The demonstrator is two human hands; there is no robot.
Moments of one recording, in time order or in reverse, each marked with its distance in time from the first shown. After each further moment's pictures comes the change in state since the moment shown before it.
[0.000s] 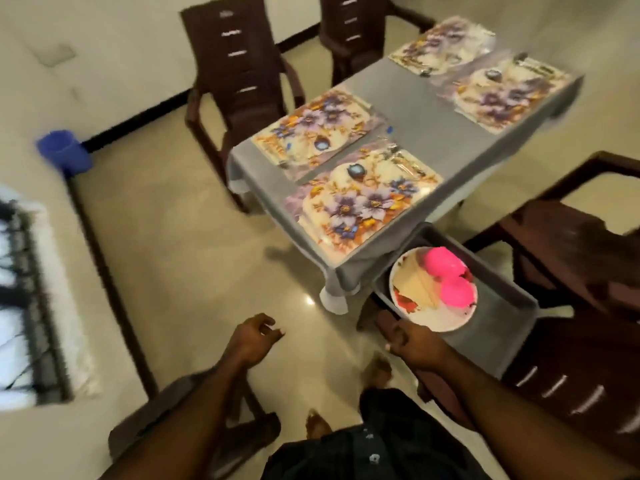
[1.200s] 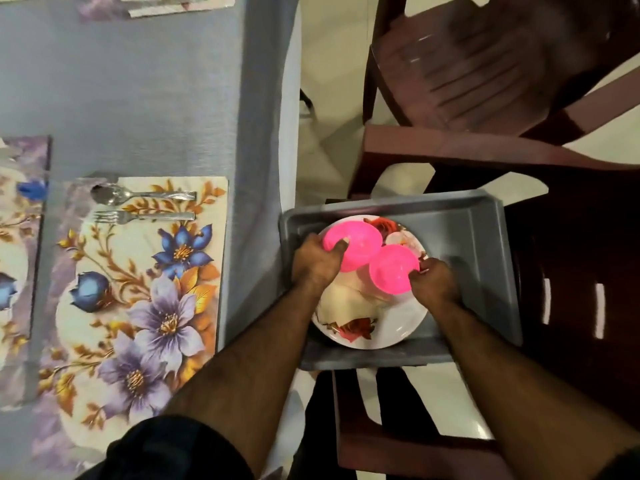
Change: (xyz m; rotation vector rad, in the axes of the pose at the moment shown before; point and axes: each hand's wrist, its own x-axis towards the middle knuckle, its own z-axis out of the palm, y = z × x) left_hand 0.322 0.407 0.405 0.388 -0.361 0.318; right_hand 0.241 0.308 0.005 1.004 0.655 1.055
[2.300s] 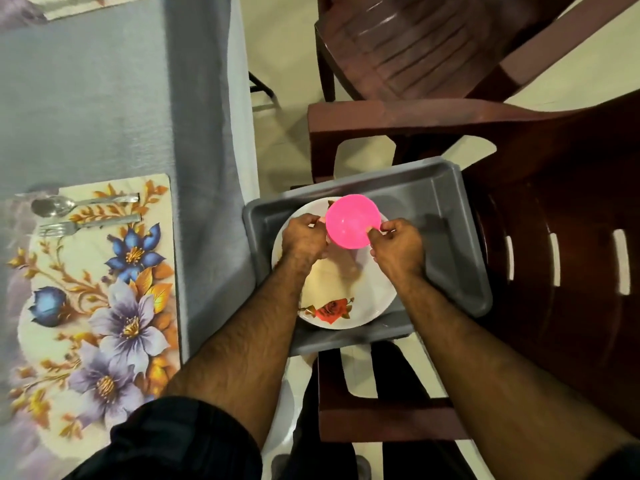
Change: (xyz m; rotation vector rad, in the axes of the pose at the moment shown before) left_hand 0.003 0.024 0.044 -0.176 -0.095 -0.060; right_hand -0.031 -0.024 -0.020 0.444 0.100 -0.041
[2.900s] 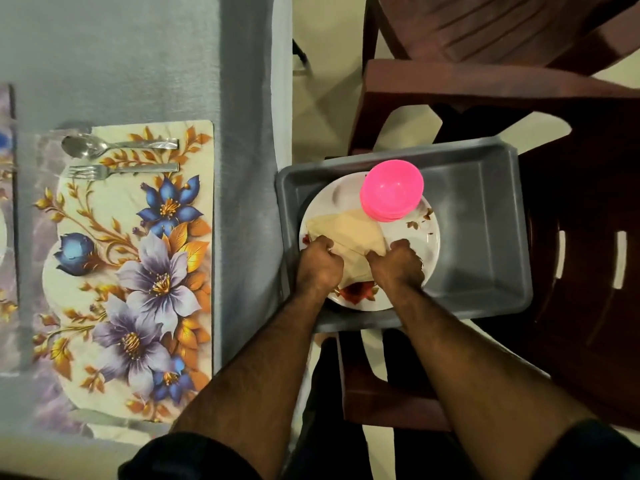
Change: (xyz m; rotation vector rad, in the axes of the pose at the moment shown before) left_hand -0.029 -0.093 -0.032 0.363 0.010 0.049; right_hand -0.048 0.028 0.073 -0.511 -0.107 0.127
